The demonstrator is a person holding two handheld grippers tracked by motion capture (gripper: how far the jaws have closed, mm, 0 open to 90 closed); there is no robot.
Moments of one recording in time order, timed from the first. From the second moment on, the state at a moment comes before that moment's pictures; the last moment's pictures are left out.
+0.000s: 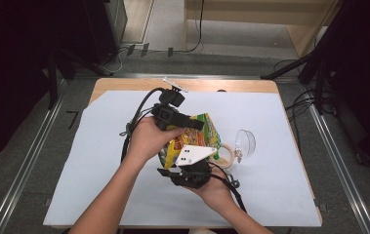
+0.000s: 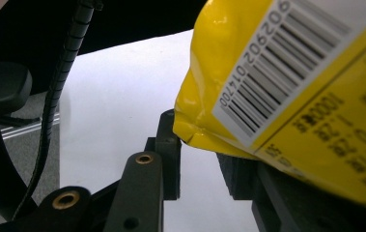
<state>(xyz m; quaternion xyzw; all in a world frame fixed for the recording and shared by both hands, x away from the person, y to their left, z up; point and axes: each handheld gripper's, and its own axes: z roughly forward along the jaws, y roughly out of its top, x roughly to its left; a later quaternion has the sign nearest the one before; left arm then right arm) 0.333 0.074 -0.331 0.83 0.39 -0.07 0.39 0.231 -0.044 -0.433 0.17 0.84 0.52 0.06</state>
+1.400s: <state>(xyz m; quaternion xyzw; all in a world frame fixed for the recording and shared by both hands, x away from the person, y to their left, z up) 0.349 0.069 -0.330 0.83 0.40 -0.08 0.38 0.244 -0.048 -0.430 0.18 0.83 0.52 0.06</state>
